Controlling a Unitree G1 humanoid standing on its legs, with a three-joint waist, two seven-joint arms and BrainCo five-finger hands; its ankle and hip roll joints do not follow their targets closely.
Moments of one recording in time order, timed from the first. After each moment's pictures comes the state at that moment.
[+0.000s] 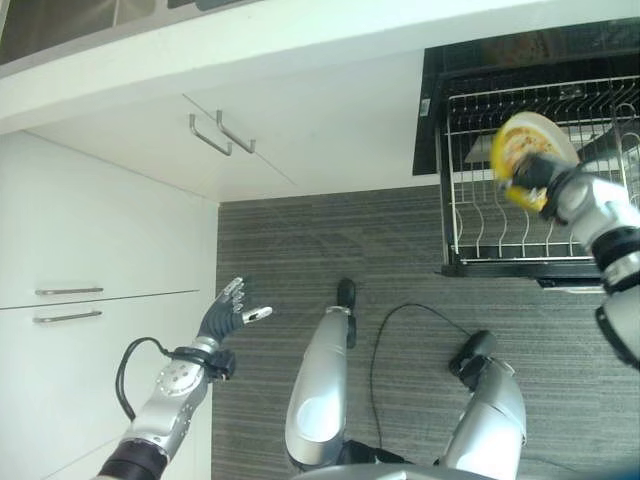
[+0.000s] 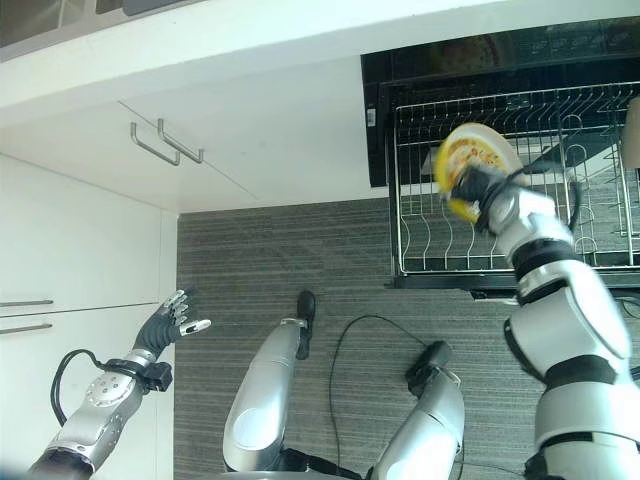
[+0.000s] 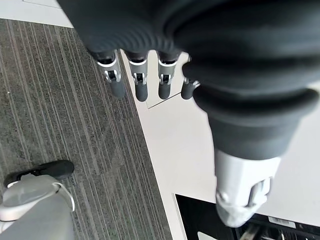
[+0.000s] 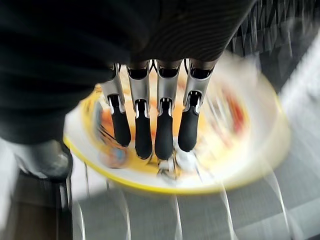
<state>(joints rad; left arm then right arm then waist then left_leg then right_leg) 0.06 0.60 -0.22 0.29 -0.50 -0.19 -0.04 -1.03 -0.70 0.66 1.20 -0.30 -0.02 0.19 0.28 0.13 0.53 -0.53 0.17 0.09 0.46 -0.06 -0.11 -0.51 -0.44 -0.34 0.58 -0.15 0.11</state>
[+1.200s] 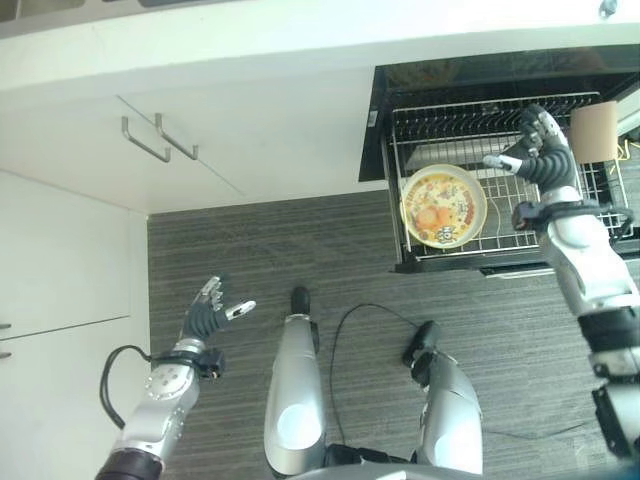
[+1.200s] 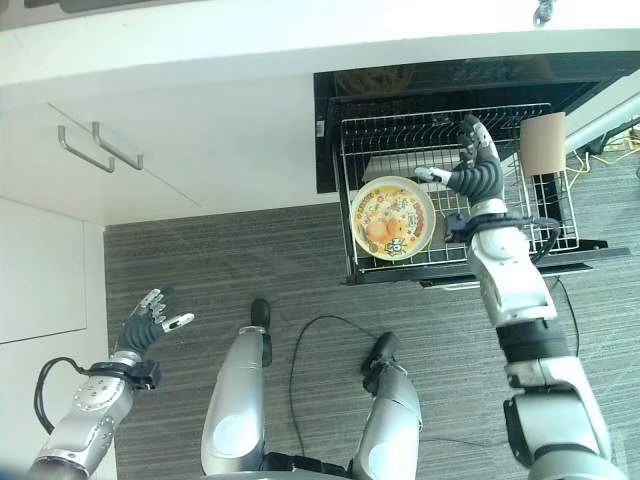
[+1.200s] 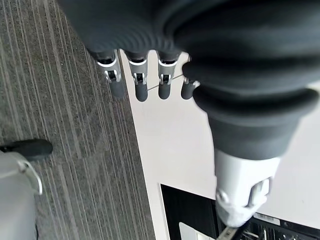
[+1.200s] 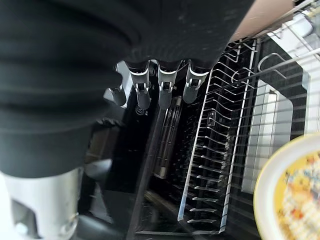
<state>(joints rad) 0.12 0.53 -0.11 0.24 -0.45 -0.15 0.06 -0.48 -0.62 0.06 0.07 0.35 0.06 -0.20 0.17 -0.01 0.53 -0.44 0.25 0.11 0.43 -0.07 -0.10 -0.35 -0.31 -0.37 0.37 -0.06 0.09</state>
